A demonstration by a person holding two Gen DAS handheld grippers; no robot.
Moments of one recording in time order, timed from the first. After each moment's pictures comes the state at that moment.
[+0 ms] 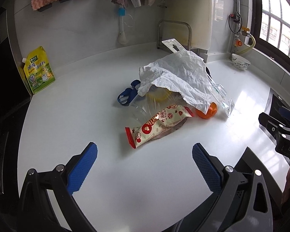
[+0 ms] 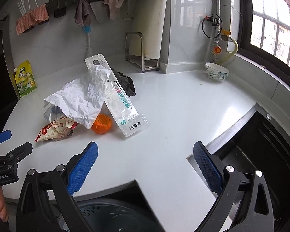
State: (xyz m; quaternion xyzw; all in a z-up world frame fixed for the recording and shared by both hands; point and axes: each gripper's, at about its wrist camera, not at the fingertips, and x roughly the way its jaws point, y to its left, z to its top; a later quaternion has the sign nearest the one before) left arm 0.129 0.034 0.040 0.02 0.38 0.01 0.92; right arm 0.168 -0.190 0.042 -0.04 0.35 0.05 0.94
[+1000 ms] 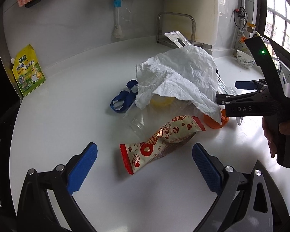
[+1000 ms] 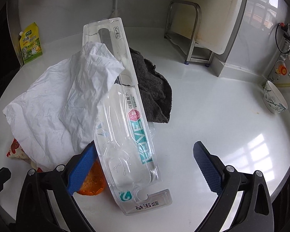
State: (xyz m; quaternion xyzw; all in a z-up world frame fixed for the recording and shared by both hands) left arm 0.175 0.038 0.025 0.01 0.40 0.00 0.92; right arm 0.326 -0.145 -0.002 -0.13 0.44 0.17 0.88
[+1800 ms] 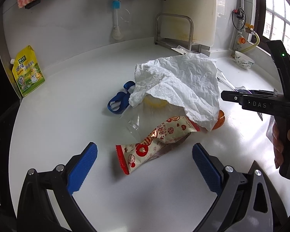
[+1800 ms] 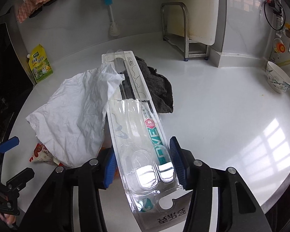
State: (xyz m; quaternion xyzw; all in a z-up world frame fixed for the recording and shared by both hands) left arm 0.172 0.030 0.029 0.01 0.40 0.00 0.92; right arm 0.299 -0.178 0.013 -0.01 0.43 0.19 0.88
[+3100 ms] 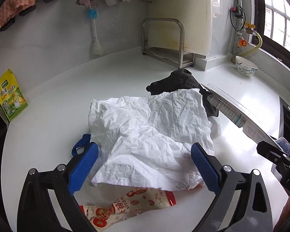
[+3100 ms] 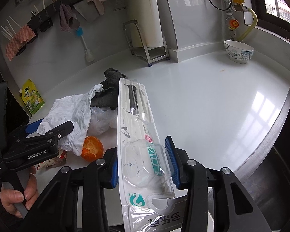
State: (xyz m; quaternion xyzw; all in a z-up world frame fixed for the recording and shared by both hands) left arm 0.258 -0.028 0.029 0.04 0.38 -0.01 0.93; right arm 0.242 -0.226 0.015 0.08 0.39 0.12 0.91
